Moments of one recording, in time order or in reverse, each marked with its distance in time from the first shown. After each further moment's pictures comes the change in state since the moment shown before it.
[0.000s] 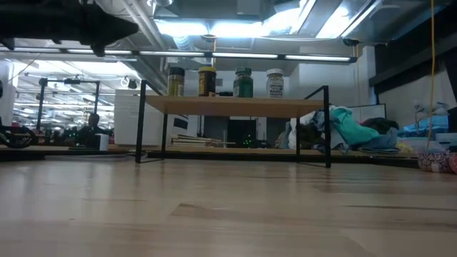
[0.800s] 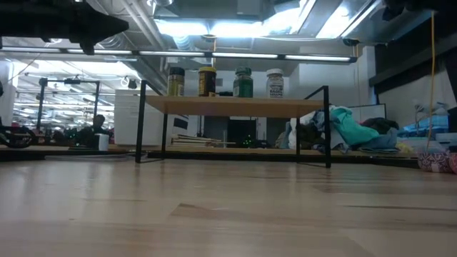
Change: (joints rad) left arm -0.004 -0.163 -0.002 -0.126 -0.045 0.005; right arm -0.101 -0.285 -0.470 0.447 -0.160 -0.013
